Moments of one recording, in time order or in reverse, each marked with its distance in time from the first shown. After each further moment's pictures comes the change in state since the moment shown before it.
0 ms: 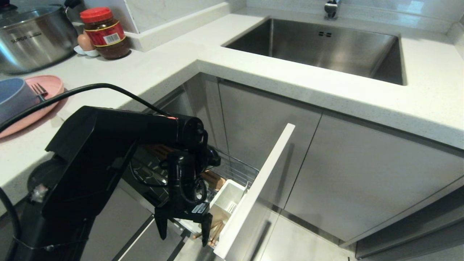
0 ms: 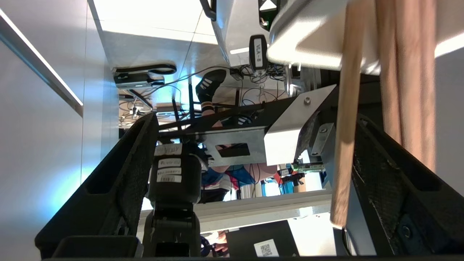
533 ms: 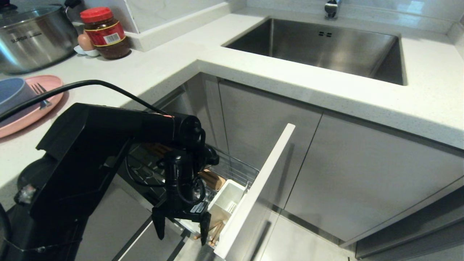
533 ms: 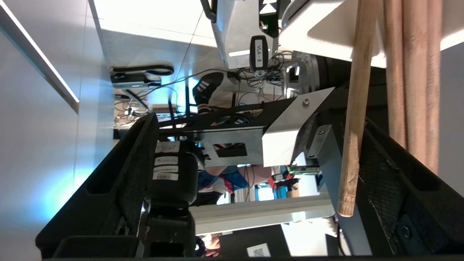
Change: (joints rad) left arm 0.001 -0.032 0.032 -0.017 0.009 -0.036; right arm 0.000 0.000 0.000 0.000 0.000 0.000
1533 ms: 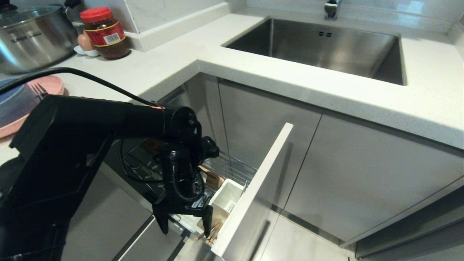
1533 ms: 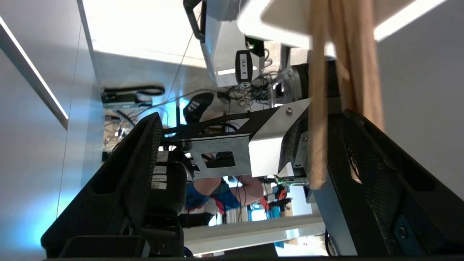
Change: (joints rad) left arm -0.021 -0.069 0.019 -0.054 -0.010 -0.044; right arm 0.000 0.000 0.000 0.000 0.000 0.000
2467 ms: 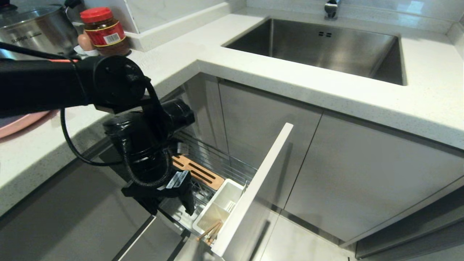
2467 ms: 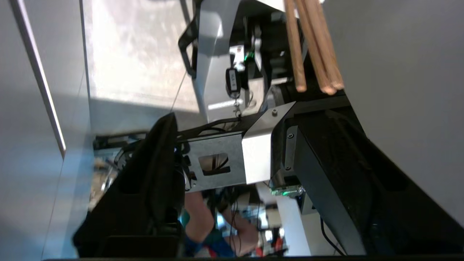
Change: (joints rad) left arm 0.010 -0.256 0.009 -0.003 0.021 -0.014; right arm 0.000 0.000 0.000 0.000 0.000 0.000
